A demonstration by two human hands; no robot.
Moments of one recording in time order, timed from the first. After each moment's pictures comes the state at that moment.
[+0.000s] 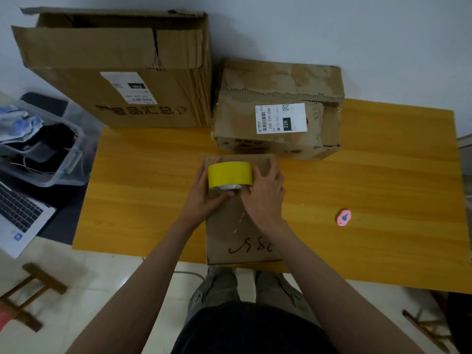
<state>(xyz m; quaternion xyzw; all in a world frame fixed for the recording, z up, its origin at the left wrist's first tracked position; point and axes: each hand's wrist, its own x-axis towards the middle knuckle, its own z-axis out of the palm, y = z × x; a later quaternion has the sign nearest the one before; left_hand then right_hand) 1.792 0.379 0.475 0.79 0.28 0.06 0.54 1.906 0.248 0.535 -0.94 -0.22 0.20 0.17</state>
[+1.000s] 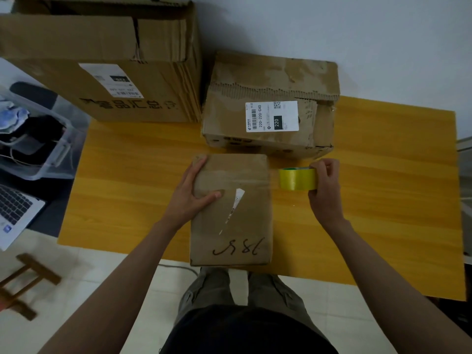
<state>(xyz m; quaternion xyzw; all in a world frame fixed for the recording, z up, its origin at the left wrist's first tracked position) 1.795 0.374 0.488 0.79 0.31 0.02 0.53 2.028 0.119 0.496 -0.89 -0.34 0.04 0.30</state>
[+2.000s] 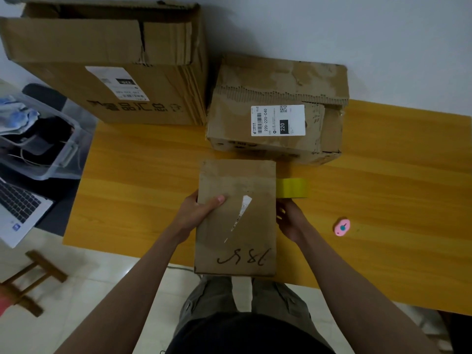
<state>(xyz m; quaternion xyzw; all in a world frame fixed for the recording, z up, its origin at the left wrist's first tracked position) 1.796 0.354 0.491 0.55 0.48 -0.06 0.68 1.969 0.158 0.444 -0.61 0.22 0.52 0.56</state>
